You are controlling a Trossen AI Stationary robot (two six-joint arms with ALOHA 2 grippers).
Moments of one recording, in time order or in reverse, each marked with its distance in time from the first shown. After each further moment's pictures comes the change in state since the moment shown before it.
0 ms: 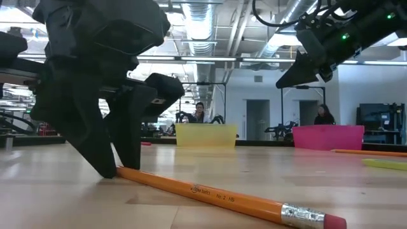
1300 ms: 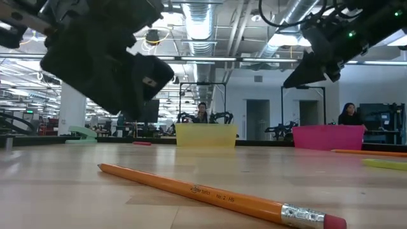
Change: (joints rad) left arm 0.073 -0.226 -0.143 0.133 0.122 -0.126; right arm 0.001 -0.075 -0.001 -0.124 0.002 0.083
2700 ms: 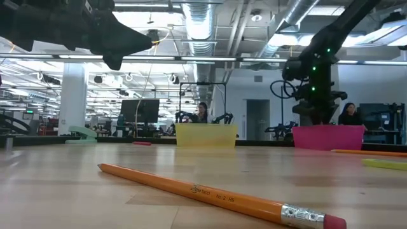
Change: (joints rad) left arm 0.206 -0.669 -0.620 0.718 -0.445 -0.105; right arm -1.154 0.464 0.418 -0.607 -0.290 -0.344
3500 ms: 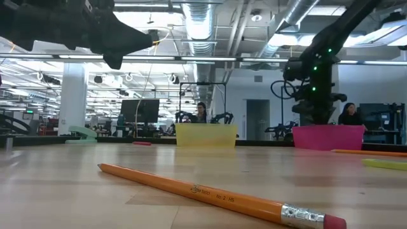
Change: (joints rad) left arm 0.000 0.000 0.000 0.011 0.003 0.002; right arm -0.009 0.000 -0.012 0.016 -0.059 -0.017
